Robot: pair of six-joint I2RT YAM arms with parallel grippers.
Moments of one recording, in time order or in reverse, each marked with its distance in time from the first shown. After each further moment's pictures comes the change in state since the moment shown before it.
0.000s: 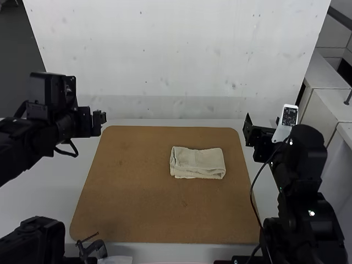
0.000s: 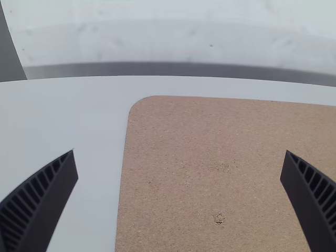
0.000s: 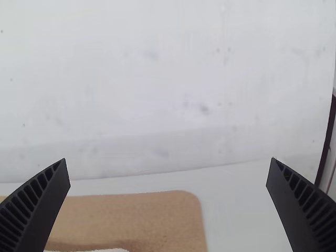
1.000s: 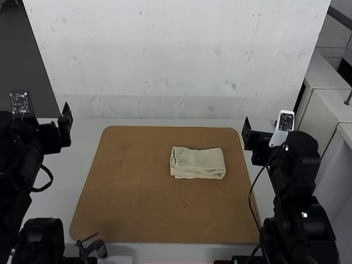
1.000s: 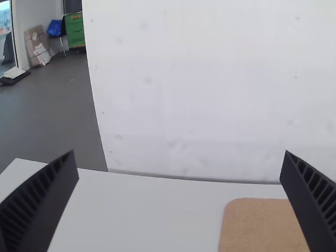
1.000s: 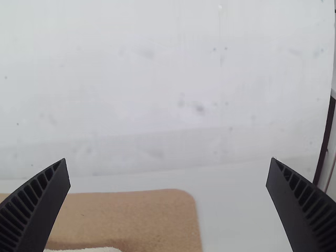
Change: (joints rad) left arm 0.191 -0.691 -0.177 -0.062 -0.059 0.169; right arm -0.010 -0.001 -0.082 0.089 0.000 -0.015
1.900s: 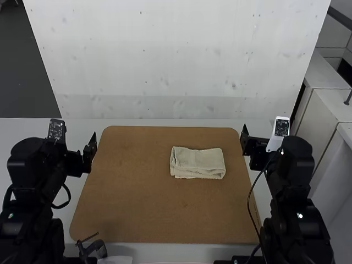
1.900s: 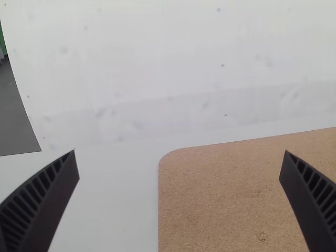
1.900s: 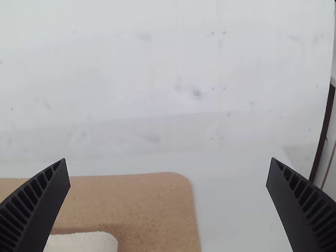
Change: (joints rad) left arm 0.000 -0.005 -0.305 0.214 0.247 0.080; right arm -0.003 0.007 -0.060 0.031 0.001 -0.018
